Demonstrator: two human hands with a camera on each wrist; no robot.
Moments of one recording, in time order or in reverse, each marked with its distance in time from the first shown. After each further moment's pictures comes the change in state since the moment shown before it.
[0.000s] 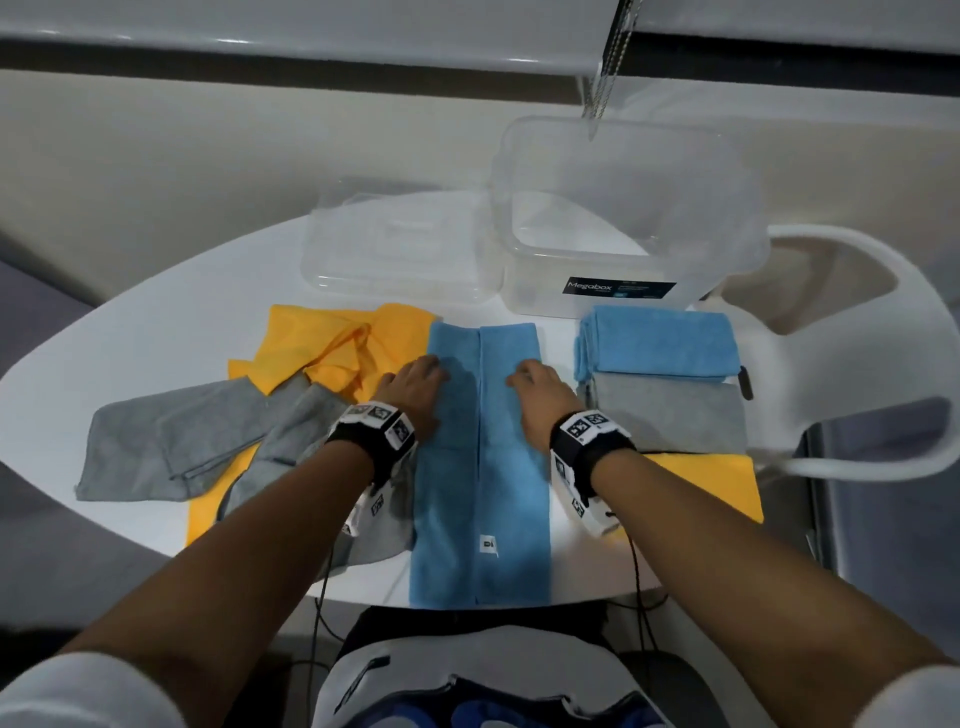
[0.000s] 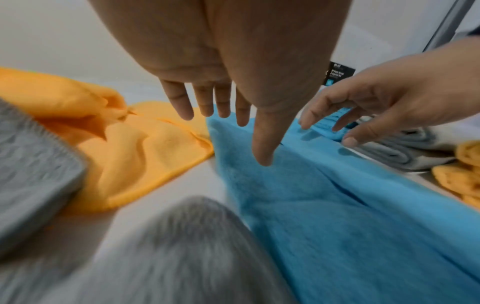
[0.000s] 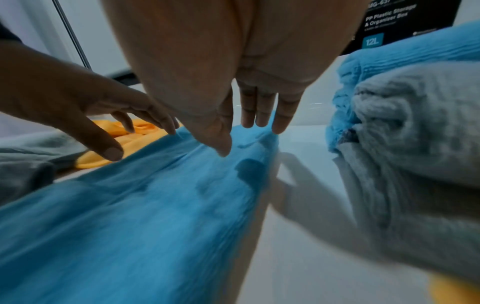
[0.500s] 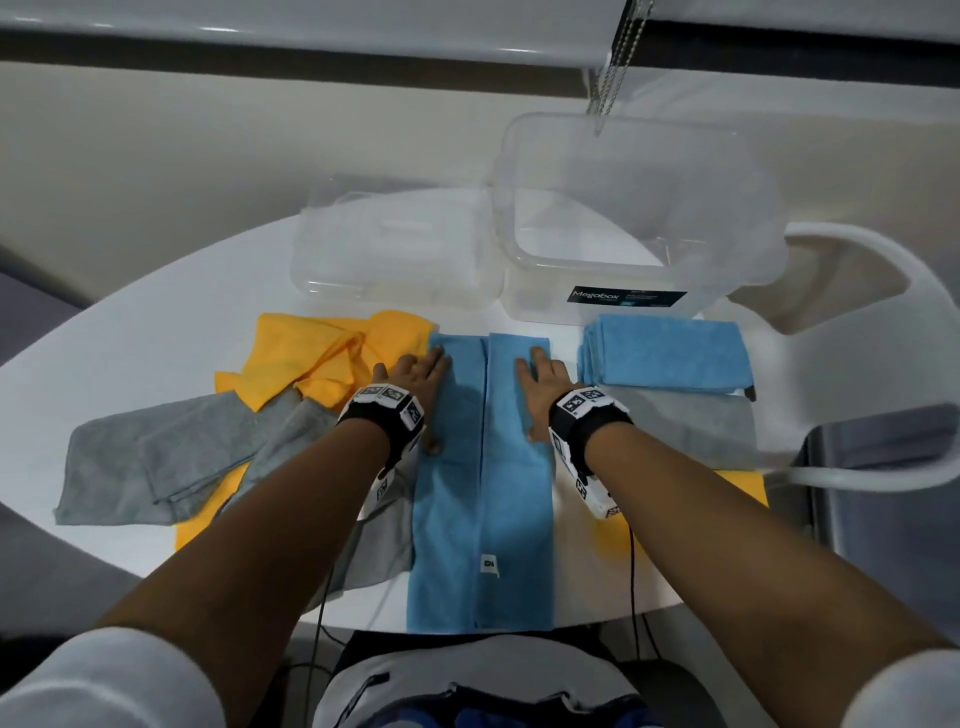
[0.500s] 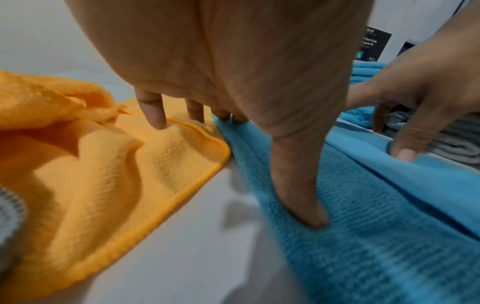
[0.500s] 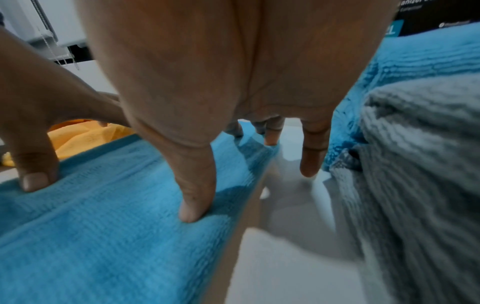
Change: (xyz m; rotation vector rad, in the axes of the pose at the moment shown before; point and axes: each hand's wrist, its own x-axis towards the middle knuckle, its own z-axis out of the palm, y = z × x) left_hand 0.040 -0.013 -0.002 0.144 -0.213 0.002; right_hand 0.043 0.016 -0.014 -0.134 -0.328 0.179
